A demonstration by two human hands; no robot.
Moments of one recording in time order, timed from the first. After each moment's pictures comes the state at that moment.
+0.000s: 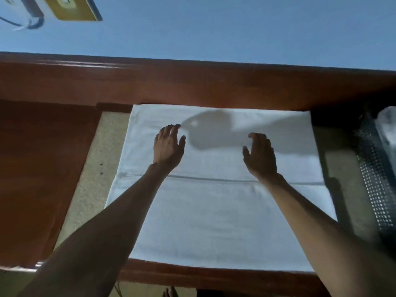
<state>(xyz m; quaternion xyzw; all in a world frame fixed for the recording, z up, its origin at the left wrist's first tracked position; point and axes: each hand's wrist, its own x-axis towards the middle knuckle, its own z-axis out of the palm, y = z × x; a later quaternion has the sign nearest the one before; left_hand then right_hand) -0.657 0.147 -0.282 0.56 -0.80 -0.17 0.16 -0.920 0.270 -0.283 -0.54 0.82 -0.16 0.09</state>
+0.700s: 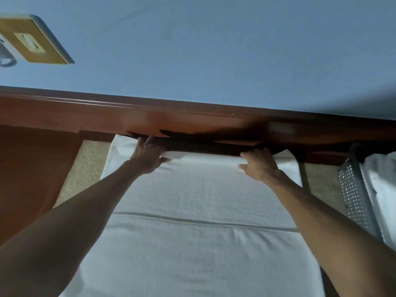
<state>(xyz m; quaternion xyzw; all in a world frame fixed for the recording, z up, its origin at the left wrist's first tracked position) -0.685 0.043 -0.259 0.44 -0.89 -0.03 -0.09 -1.031 0.172 -0.254 -0.67 0.73 0.12 0.10</state>
